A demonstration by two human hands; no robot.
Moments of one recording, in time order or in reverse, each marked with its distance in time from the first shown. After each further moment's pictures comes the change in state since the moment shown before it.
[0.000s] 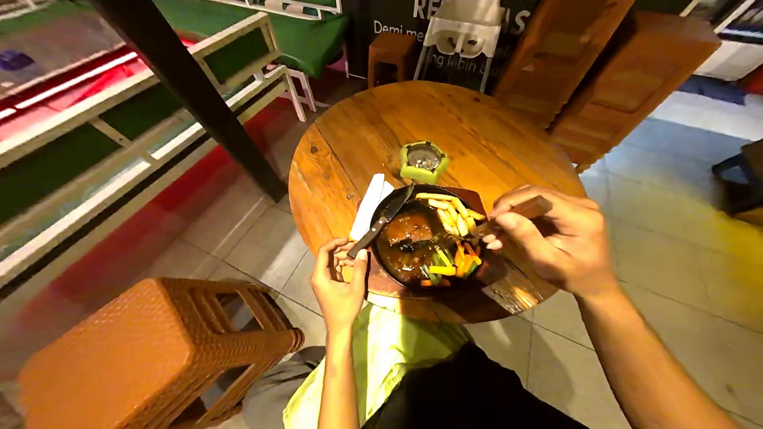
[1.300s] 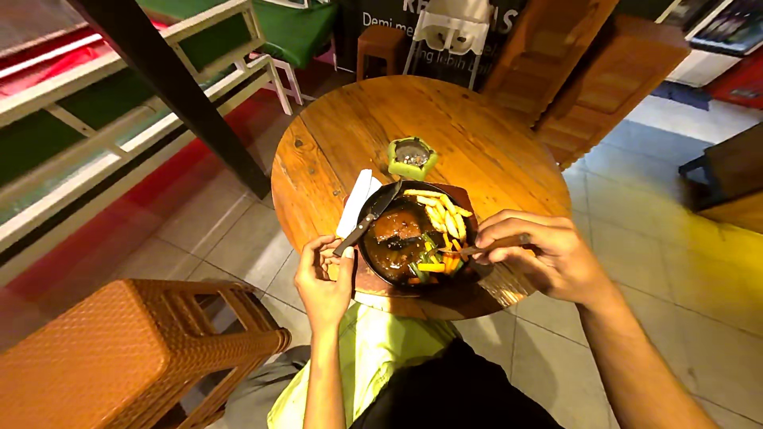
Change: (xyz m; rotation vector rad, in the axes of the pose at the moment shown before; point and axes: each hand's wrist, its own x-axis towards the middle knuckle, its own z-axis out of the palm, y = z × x) left_hand 0.001 -0.001 0.000 -0.005 -0.008 0.021; right_hand -0.026 0.020 -0.023 0.012 -0.309 -0.036
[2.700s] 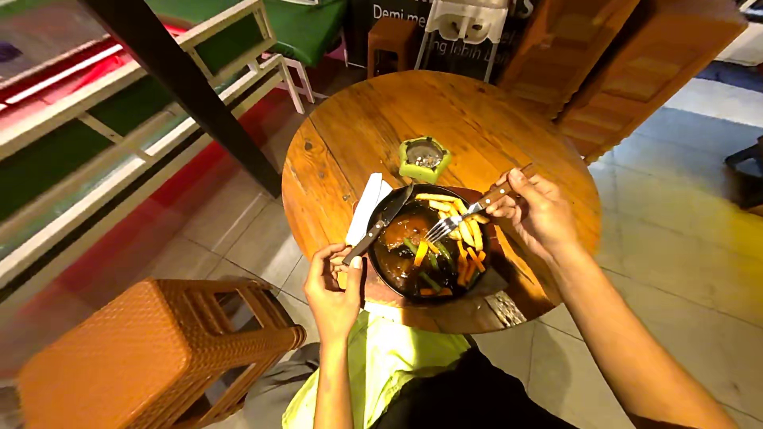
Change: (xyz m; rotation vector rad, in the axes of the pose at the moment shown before) left_hand 0.001 0.001 -0.002 0.010 -0.026 -0.026; right_hand 0.037 0.065 0.014 0.665 0.599 0.593
